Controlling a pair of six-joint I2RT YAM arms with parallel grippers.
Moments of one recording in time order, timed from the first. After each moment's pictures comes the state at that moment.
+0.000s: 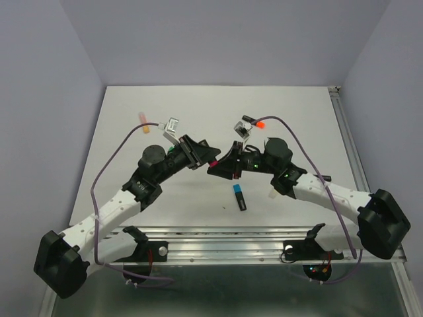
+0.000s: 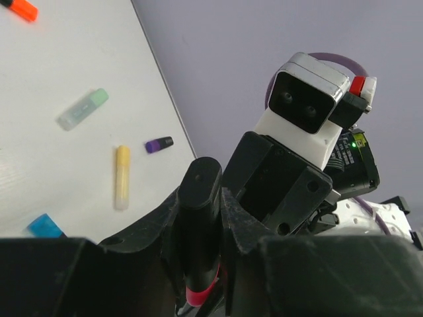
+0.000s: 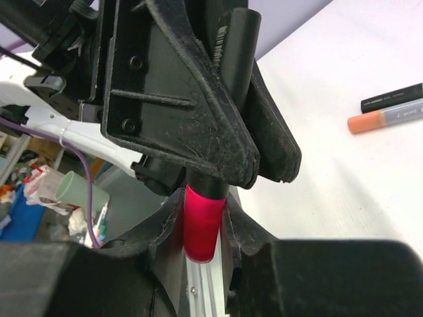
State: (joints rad) left arm -0.63 0.97 0.62 0.32 0.25 -1.06; right arm 0.77 1.30 0.75 0.60 -0.68 0.70
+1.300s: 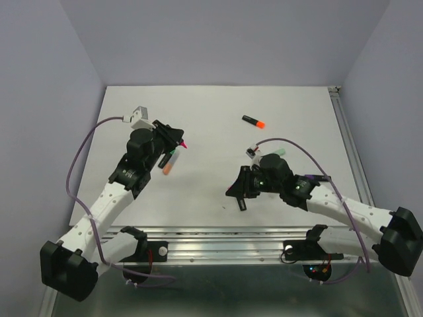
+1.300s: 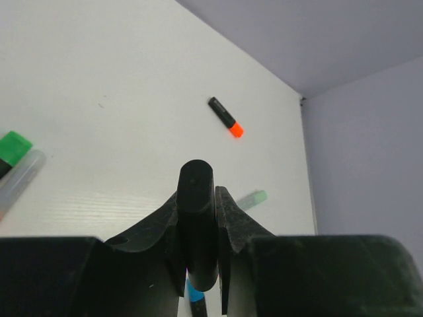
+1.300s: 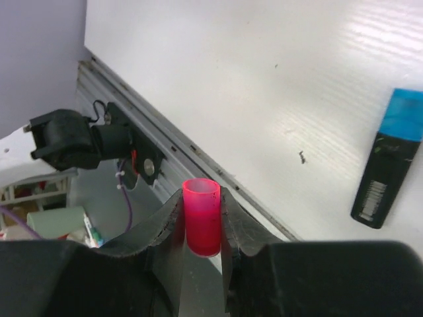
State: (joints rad) left arm -0.41 0.94 0.75 -0.01 -0.08 -0.87; right arm 0.83 1.07 0.64 -0.10 -0.33 0.84
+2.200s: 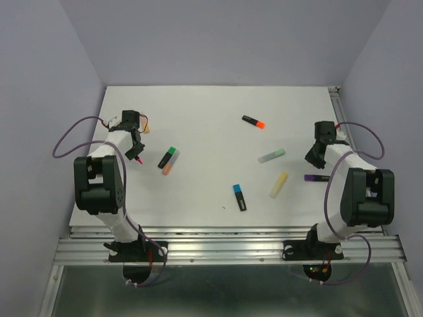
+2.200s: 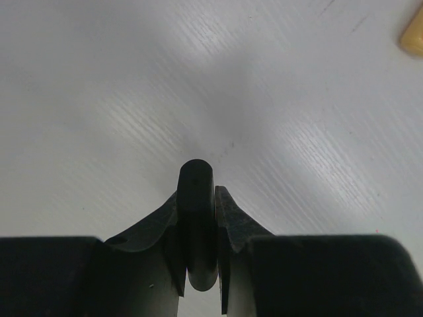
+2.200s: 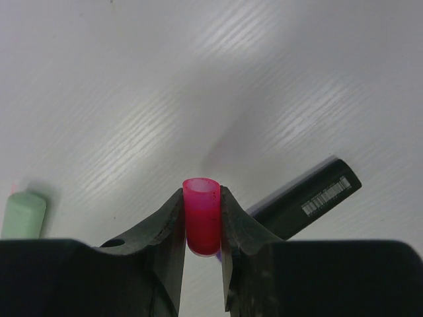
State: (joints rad) left arm 0.02 1.65 1.10 -0.53 -0.38 -0.69; right arm -0.06 1.50 0.89 -0.43 0.30 0.61
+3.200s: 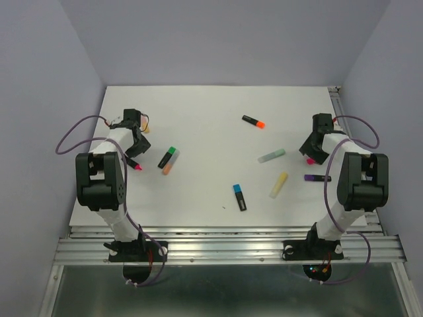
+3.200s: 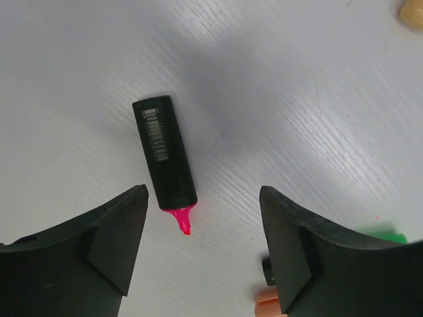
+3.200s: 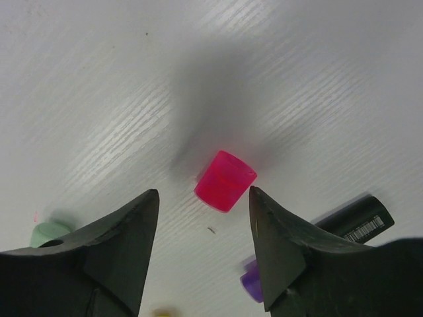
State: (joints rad) left arm 0.02 1.76 1.18 -0.61 -0.38 -0.67; right arm -0.09 1.71 1.06 -0.46 0.31 0.60
